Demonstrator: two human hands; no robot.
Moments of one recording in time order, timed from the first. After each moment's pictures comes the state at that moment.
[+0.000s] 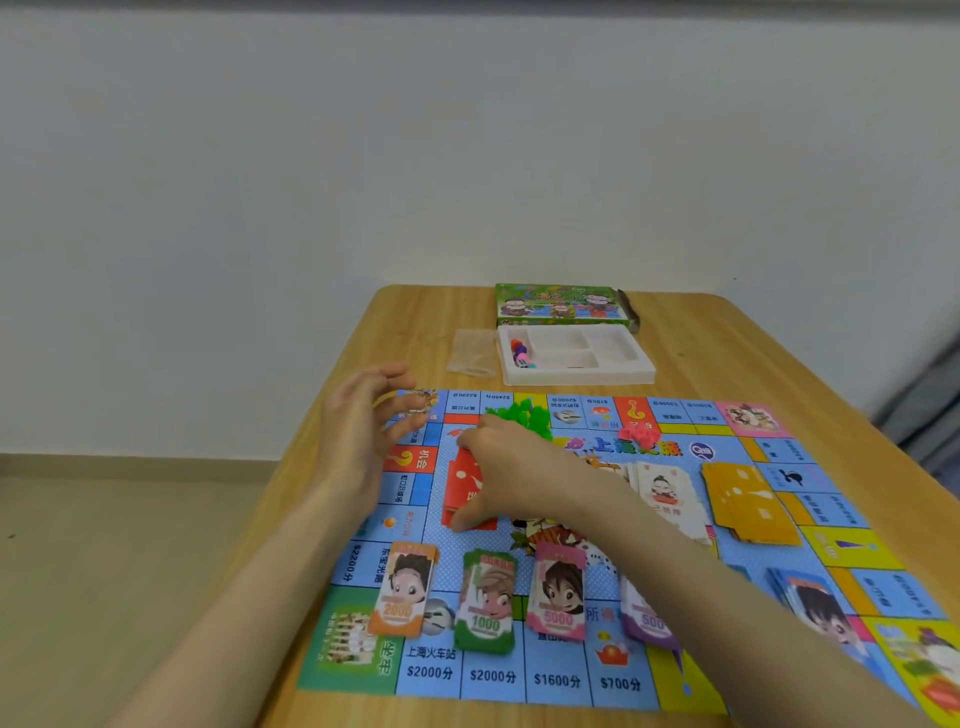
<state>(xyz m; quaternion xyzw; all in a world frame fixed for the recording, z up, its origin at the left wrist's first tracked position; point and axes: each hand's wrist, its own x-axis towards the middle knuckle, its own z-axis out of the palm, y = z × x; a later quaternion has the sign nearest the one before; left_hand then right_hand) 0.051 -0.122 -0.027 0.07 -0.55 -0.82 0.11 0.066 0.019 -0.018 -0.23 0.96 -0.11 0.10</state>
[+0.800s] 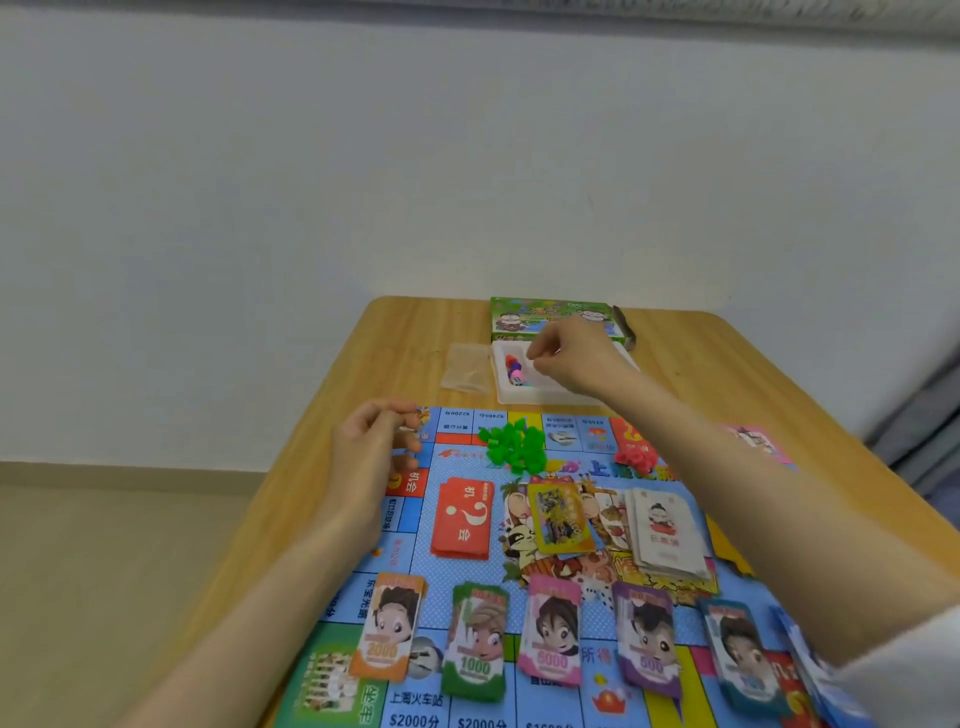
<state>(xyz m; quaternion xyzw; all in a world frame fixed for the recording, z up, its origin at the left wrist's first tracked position) 0.040 -0.115 -0.048 0.10 -0.64 -0.76 0.09 -0.029 0.076 0.020 -0.07 0.96 -0.26 -0.07</state>
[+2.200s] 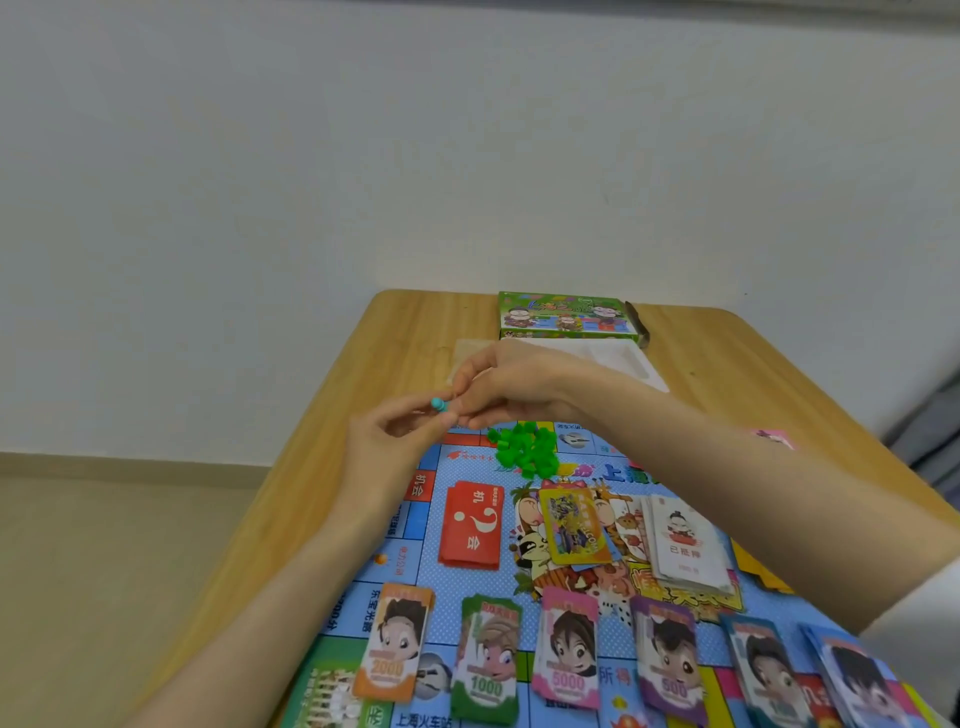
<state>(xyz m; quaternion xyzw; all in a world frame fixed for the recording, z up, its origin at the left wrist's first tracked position) 0.040 -0.112 -0.046 0.00 -0.69 -0.71 0.12 -0.025 0.025 0.016 -0.08 0.78 -0.55 0.27</state>
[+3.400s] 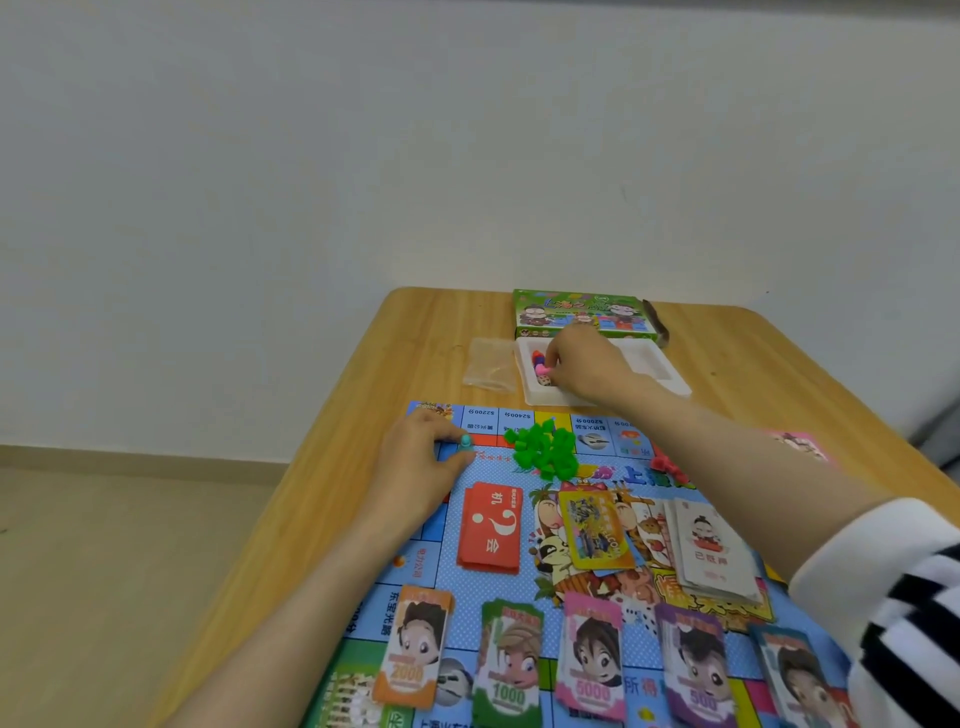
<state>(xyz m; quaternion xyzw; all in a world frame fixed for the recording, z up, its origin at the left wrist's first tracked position) 0.010 -0.120 -0.078 -0.07 -0.90 -0.41 0.13 -0.110 0.078 -0.037 -0.09 0.99 -0.09 -0.08</state>
